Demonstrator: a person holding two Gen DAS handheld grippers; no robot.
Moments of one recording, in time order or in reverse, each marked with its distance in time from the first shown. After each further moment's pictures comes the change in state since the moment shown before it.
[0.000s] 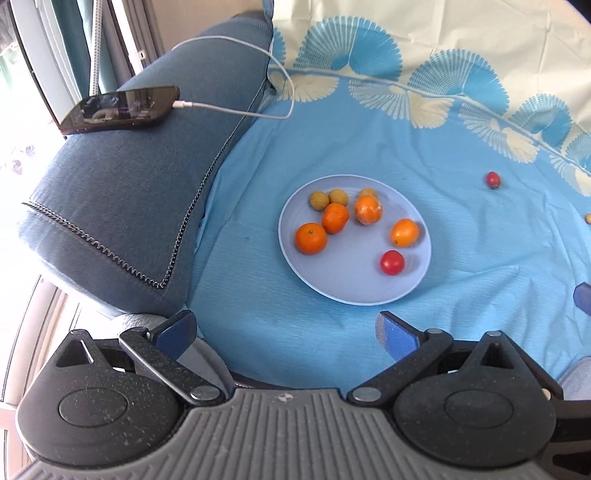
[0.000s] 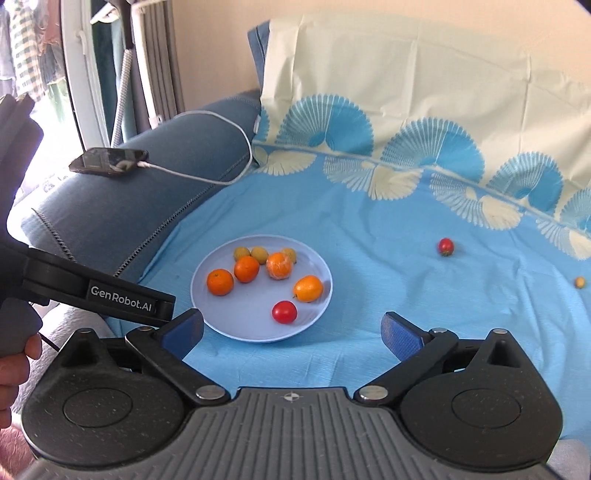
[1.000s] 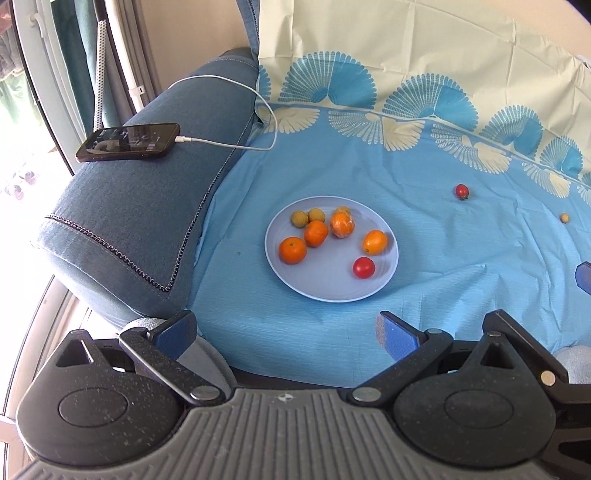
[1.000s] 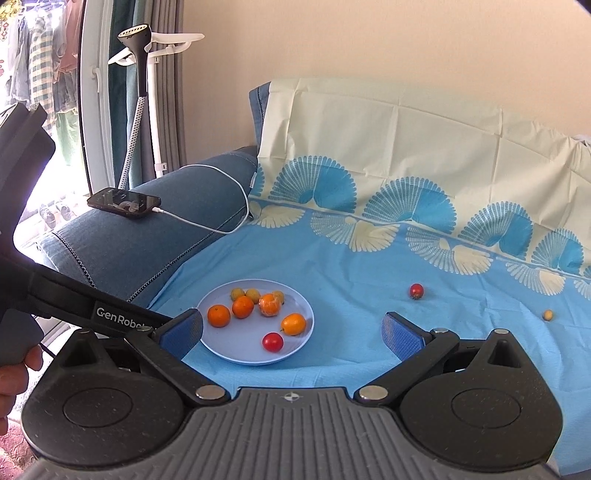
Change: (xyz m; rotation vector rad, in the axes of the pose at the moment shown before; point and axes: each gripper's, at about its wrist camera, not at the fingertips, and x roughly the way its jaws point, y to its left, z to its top) left arm -0.051 -0.010 -0.023 0.036 -0.102 -0.021; right arm -0.069 0.001 -0.015 -0.028 -0.173 -0.039
